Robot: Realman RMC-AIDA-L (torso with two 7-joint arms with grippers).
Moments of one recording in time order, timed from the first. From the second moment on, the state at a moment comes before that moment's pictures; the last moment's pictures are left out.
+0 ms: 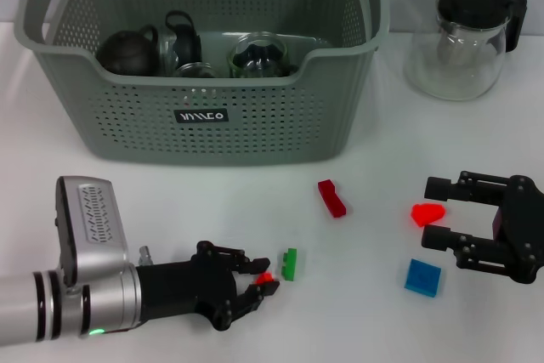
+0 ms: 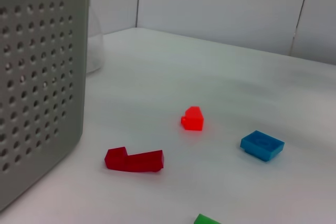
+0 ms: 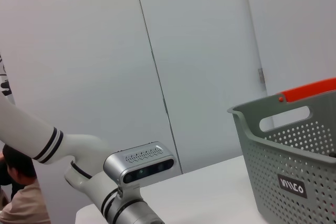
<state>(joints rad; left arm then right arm) -0.44 -2.17 0.80 0.37 1.99 1.29 -0.89 0.46 2.03 -0.52 -0.53 -2.03 -1.90 1.15</state>
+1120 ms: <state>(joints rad) -0.63 -1.99 0.37 0.71 1.81 1.67 -1.79 0.47 2.03 -0.52 -0.53 -2.03 -1.90 1.16</state>
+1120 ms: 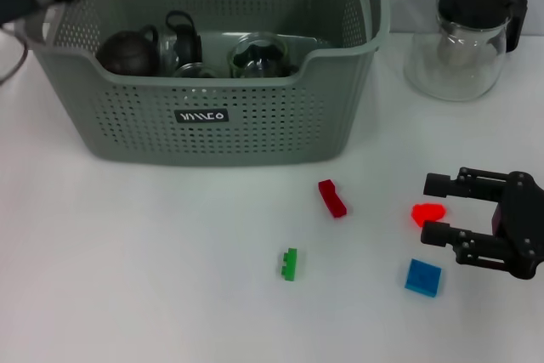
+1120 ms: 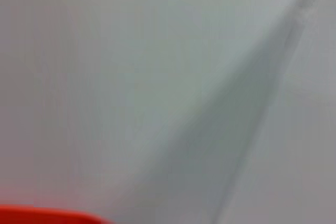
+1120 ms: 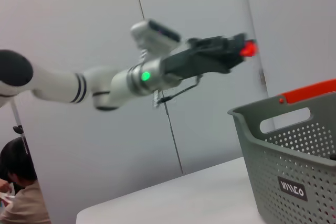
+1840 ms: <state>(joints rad) -0.65 -2.07 0.78 0.98 2.05 1.18 -2.08 0.46 2.03 -0.52 -0.53 -2.03 -1.90 1.16</state>
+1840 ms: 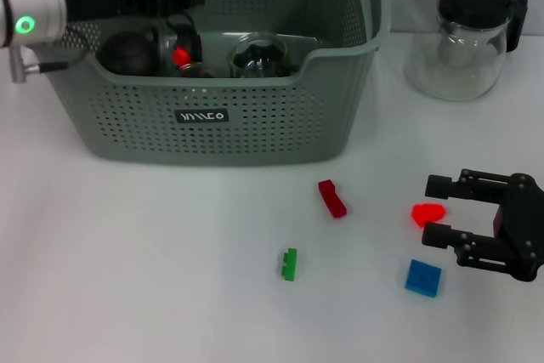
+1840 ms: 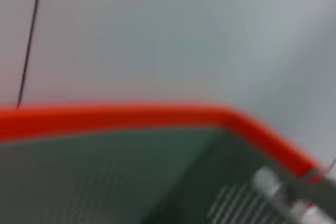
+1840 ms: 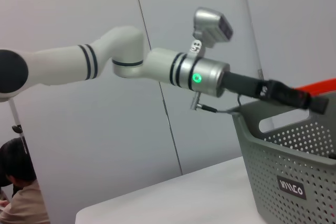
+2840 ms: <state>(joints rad) -0.40 -2.17 0.84 0.62 2.03 1.55 -1.07 0.46 2.02 -0.49 -0.53 -2.03 -1.89 1.16</state>
